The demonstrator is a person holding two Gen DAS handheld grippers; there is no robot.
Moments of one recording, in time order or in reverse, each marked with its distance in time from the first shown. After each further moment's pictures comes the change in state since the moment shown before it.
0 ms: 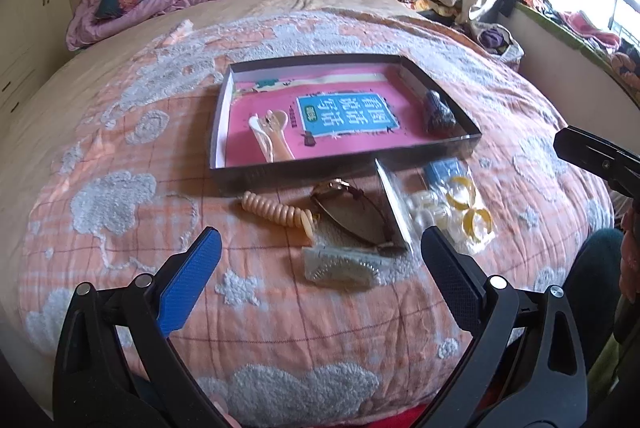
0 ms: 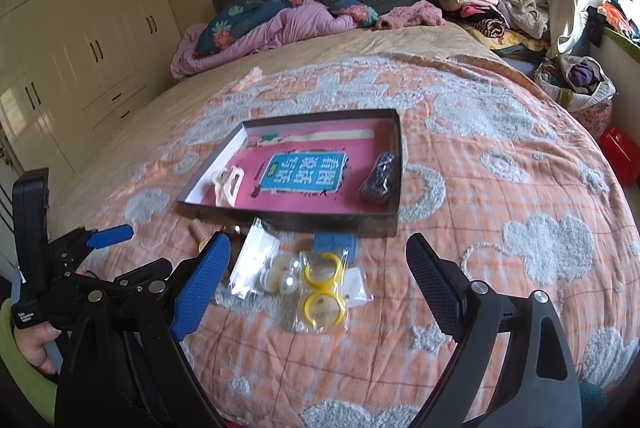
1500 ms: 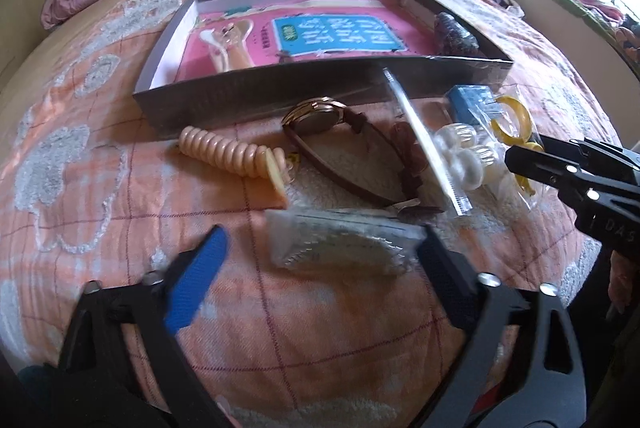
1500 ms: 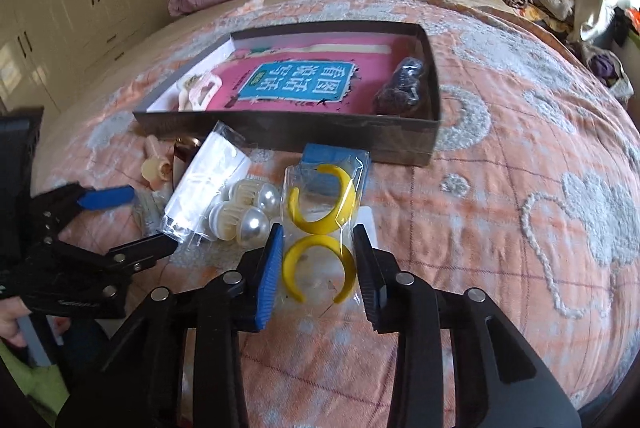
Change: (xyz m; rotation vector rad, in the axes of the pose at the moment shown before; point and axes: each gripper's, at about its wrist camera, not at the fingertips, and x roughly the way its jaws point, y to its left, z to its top) left arm 0.074 -0.007 -0.029 0.025 0.136 -0.052; right arm 0.090 -0.008 -0.048 -0.072 0.174 -0.012
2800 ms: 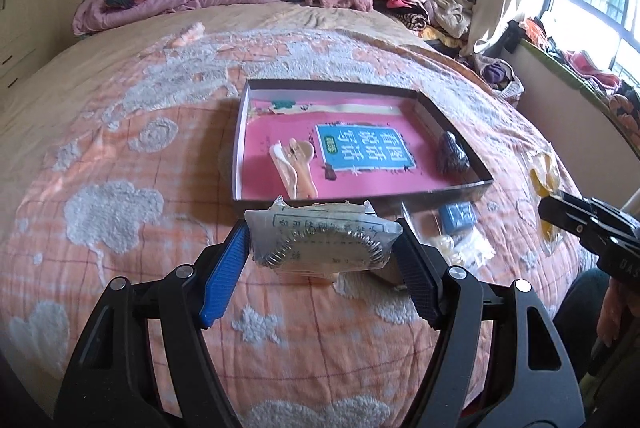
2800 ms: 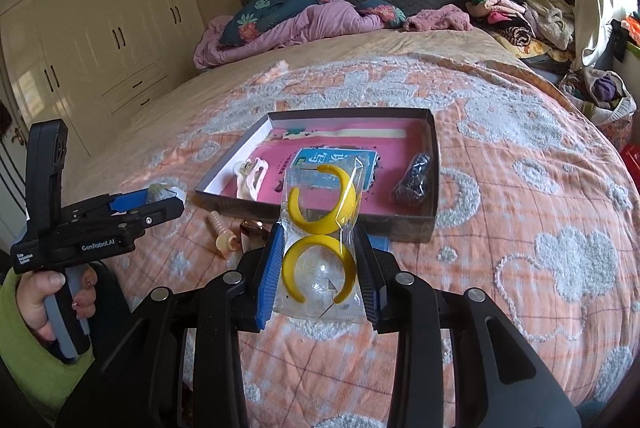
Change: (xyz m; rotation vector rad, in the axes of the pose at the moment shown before) left arm -0.079 0.042 0.040 -0.122 -0.218 -0.006; right arm -0.079 0.019 0.035 0.003 -0.181 0.075
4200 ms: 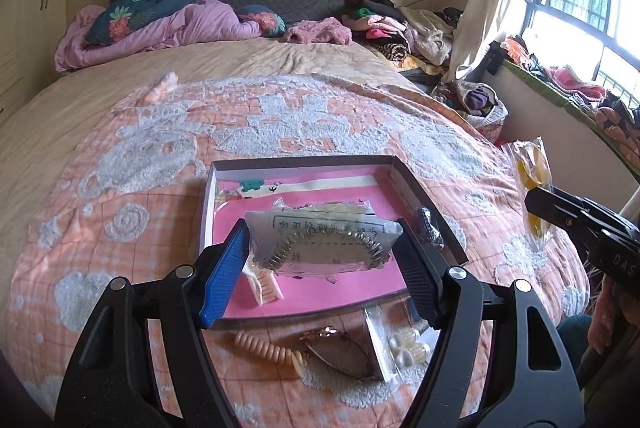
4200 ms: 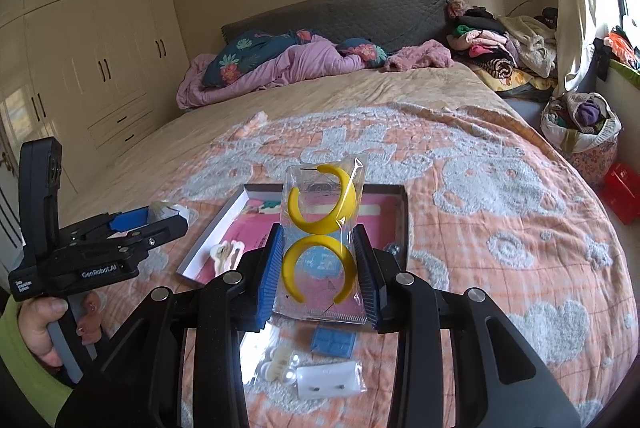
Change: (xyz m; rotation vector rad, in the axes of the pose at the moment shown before) left arm 0.008 -0.025 0.075 0.046 -0.101 -0.055; right arm -0.010 -0.019 0.076 0.019 -0.131 -0.067
